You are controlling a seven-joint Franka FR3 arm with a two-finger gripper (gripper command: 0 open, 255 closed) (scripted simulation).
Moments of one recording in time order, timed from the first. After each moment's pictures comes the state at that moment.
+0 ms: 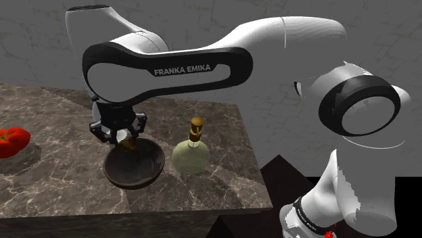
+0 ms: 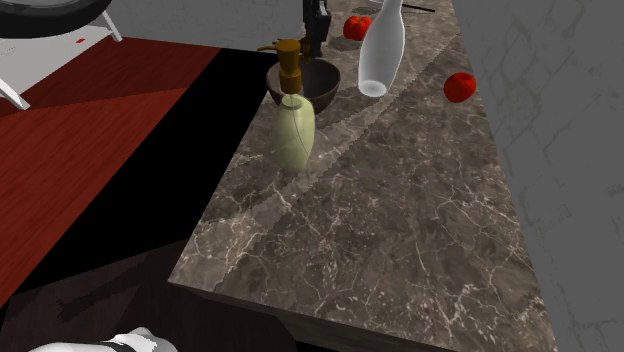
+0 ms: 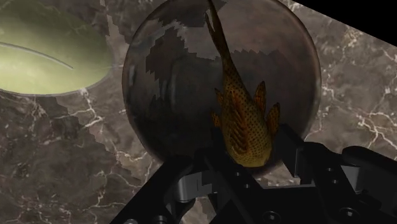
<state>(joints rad) 0.52 0.50 0.28 -1.35 -0.08 1.77 0.93</state>
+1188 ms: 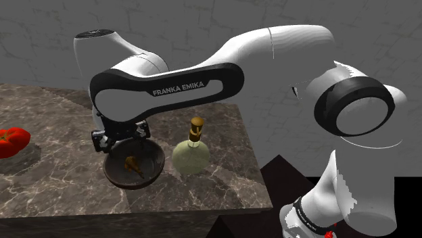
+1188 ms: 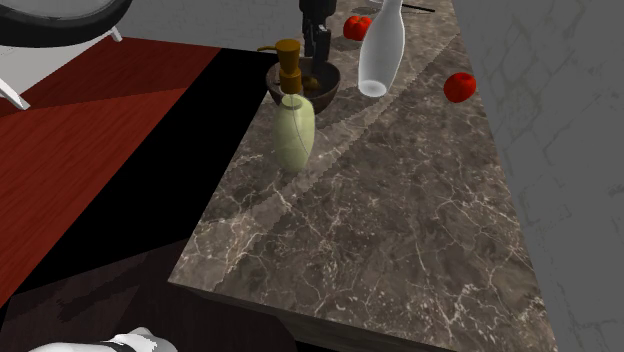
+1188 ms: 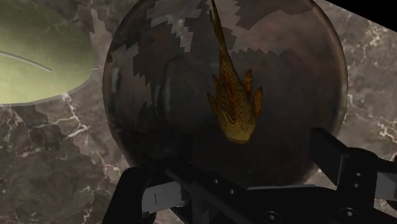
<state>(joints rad) 0.52 0.52 0.27 -1.43 -0.08 1.86 0.93</state>
